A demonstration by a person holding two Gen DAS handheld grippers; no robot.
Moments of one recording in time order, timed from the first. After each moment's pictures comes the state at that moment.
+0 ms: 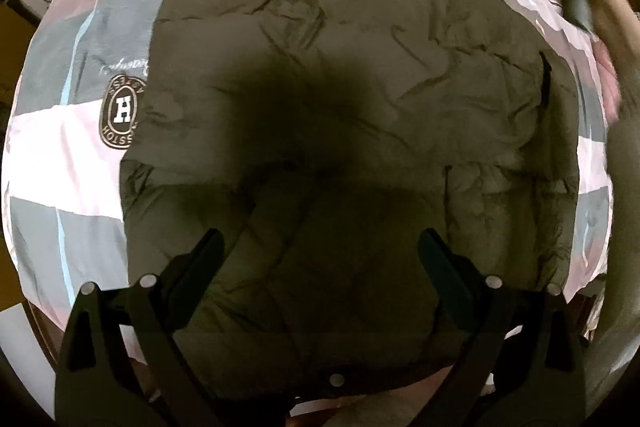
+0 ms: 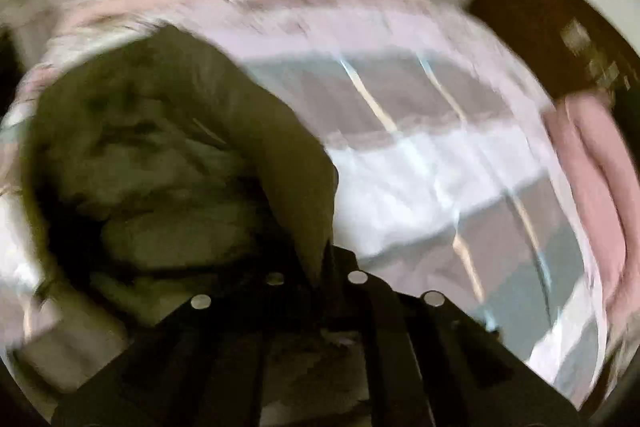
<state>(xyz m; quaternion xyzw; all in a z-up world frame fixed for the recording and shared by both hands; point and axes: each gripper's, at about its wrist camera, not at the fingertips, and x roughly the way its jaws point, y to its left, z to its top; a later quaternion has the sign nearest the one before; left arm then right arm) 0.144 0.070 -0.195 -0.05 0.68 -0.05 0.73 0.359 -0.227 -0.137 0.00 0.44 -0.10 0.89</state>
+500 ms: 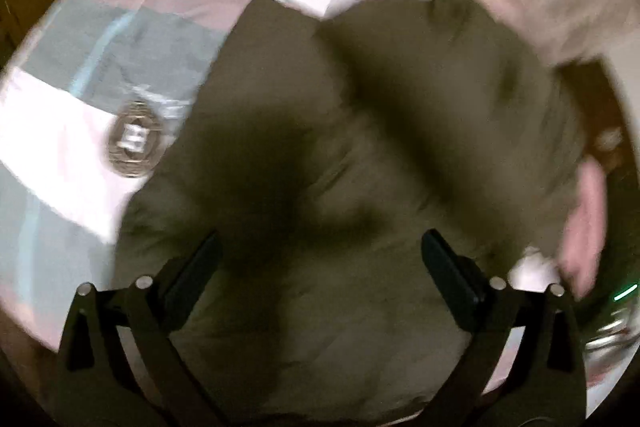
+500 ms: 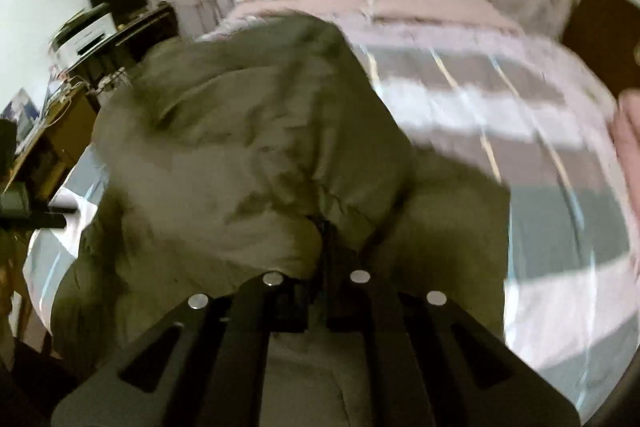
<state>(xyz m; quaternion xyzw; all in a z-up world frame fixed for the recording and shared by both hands) 0.165 0.126 -0.160 -0.28 0.55 -0.05 0.78 0.082 -0.286 -0.152 0.04 0.44 0.11 0.89</state>
